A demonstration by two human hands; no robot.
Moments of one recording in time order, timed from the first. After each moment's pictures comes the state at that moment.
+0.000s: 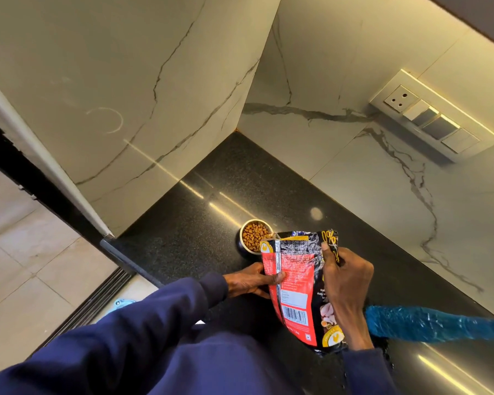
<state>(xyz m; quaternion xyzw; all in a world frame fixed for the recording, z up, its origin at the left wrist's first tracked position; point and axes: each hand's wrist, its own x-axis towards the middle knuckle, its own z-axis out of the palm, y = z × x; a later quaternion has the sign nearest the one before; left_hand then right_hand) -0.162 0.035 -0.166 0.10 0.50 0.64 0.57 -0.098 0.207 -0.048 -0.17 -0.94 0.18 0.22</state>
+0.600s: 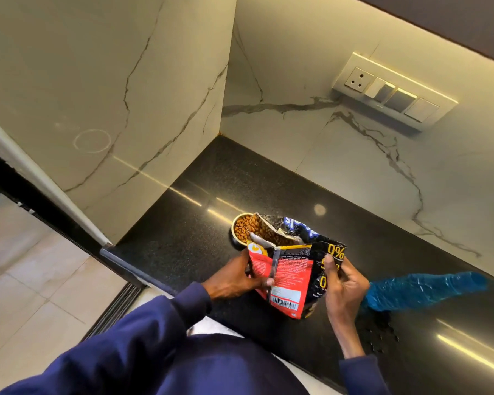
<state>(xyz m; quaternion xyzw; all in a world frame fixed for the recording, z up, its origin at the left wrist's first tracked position) -0.128 0.004 -0.118 0.21 0.69 0.56 0.40 -0.025 0.213 -0.080 -0.23 -0.79 0.47 0.33</state>
